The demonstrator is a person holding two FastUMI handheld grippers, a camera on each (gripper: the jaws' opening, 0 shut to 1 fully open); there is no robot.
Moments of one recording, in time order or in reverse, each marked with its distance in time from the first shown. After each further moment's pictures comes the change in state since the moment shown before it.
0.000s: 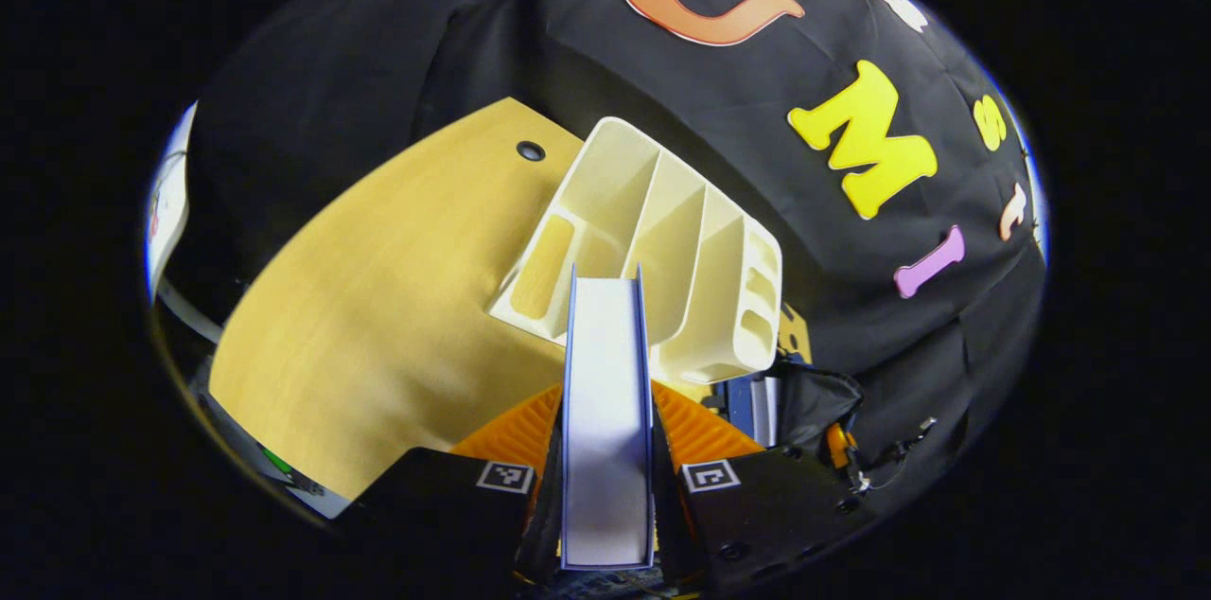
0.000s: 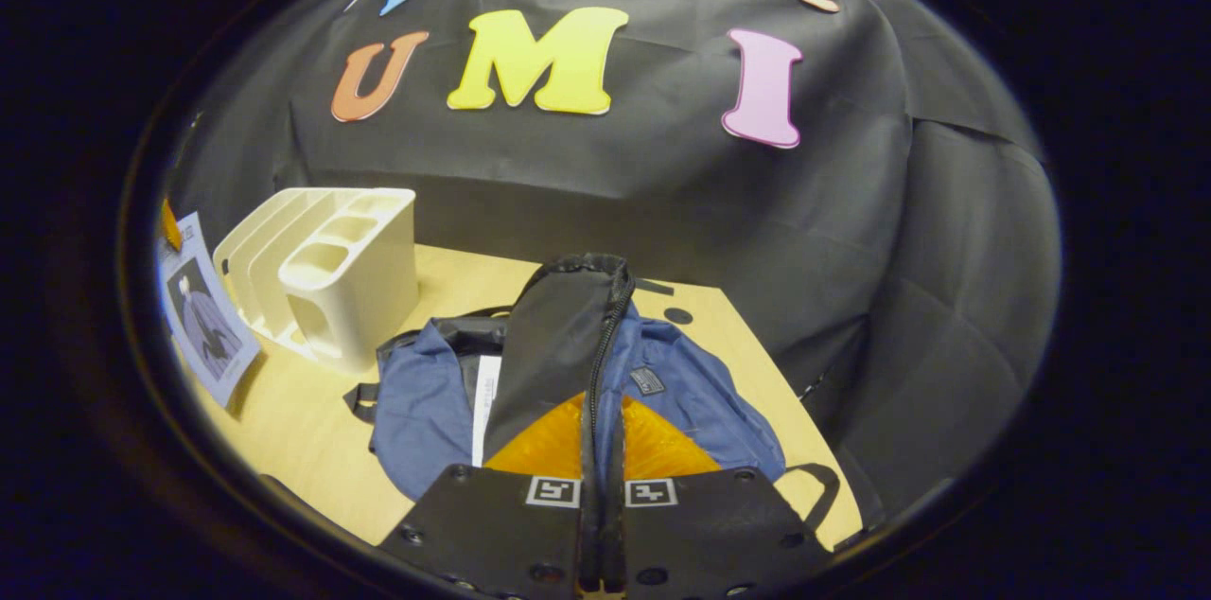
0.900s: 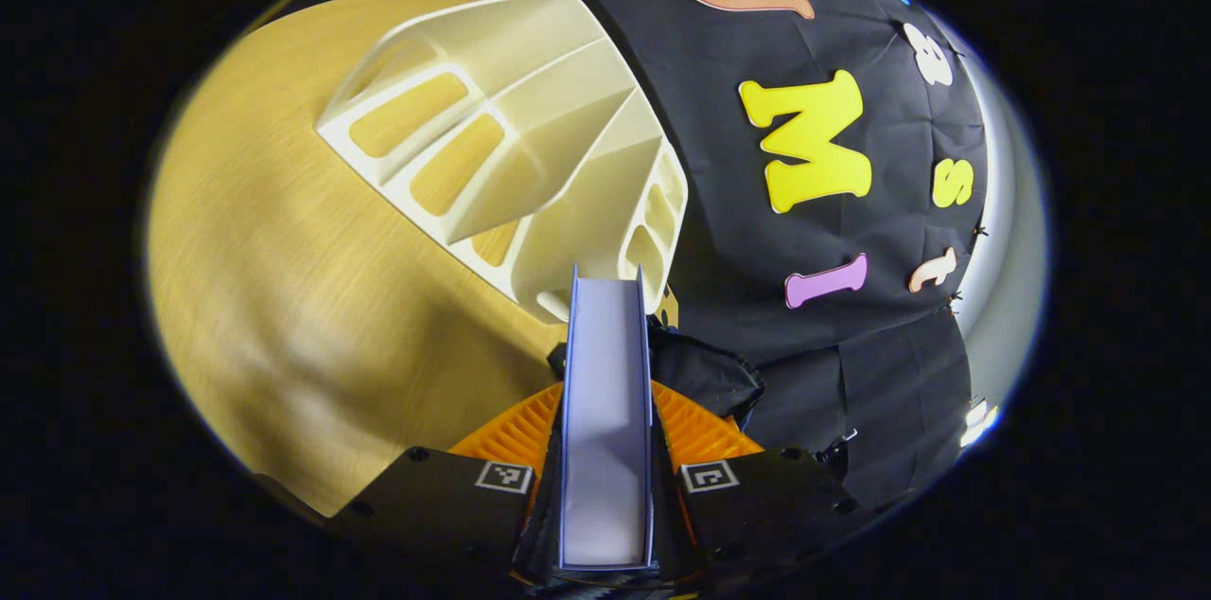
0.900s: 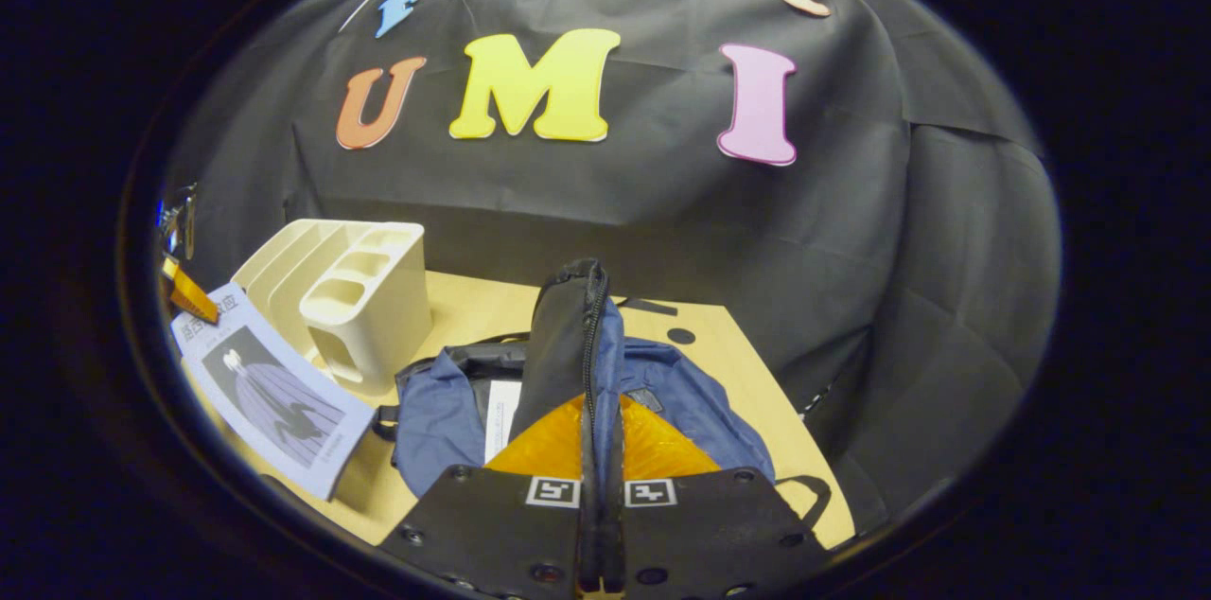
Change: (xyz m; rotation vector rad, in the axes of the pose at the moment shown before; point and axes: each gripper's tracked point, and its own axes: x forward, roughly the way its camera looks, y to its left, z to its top) left arm 0.086 -0.112 -0.097 -0.196 0.114 -0.355; right arm -0.023 -0.016 0.037 0.030 -0.063 0.060
